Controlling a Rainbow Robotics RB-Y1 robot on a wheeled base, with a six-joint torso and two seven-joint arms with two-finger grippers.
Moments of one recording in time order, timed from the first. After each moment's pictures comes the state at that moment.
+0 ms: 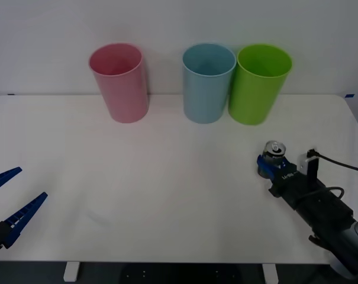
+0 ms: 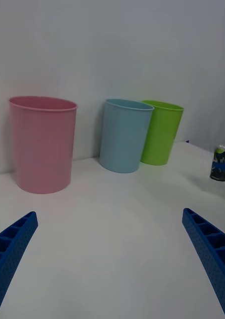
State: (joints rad) right arm 0.02 -0.34 -0.02 -1.40 0.96 -0.55 0.31; left arm 0.35 0.40 0.52 -1.66 -0.96 -1.22 0.00
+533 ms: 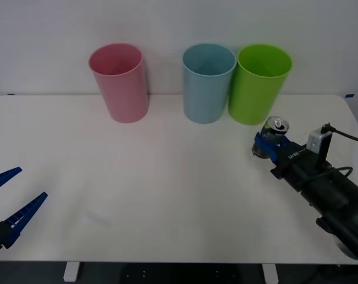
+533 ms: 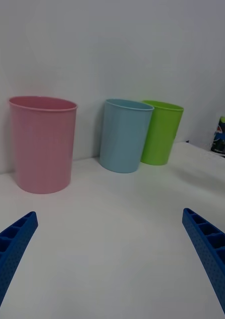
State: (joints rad) right arm 0.02 -0.39 -0.02 -1.63 1.03 -0.57 0.01; left arm 0.35 0.40 0.52 -1.66 -0.96 -1.22 0.00
